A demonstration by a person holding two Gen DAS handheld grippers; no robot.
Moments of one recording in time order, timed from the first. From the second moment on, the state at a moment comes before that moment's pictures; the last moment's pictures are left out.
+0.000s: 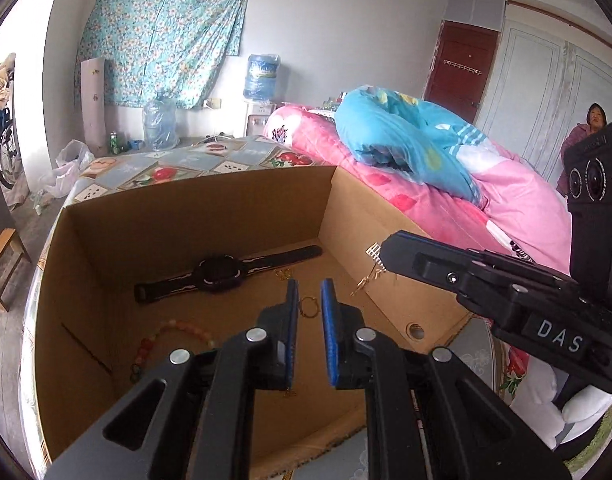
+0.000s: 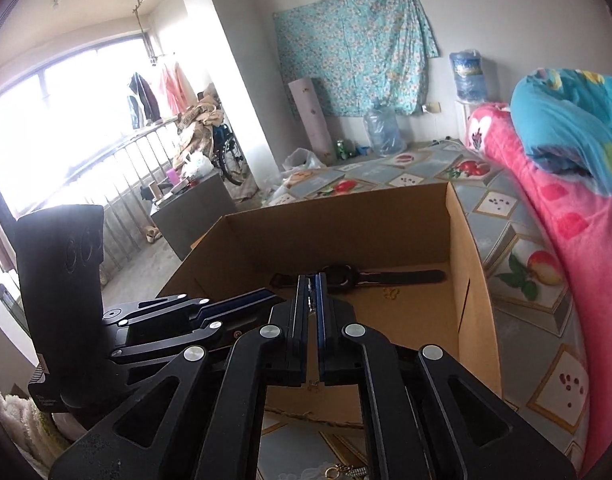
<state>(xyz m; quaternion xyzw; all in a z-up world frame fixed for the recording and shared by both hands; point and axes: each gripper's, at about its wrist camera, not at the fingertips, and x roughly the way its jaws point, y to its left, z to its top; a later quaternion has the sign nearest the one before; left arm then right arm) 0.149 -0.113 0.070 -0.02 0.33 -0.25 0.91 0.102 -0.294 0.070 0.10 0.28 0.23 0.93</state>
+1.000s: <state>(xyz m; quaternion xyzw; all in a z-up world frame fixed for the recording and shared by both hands) 0.006 -0.061 0.048 0.02 0.31 -0.25 0.91 -0.065 -0.280 -0.025 0.02 0.32 0.10 0.94</state>
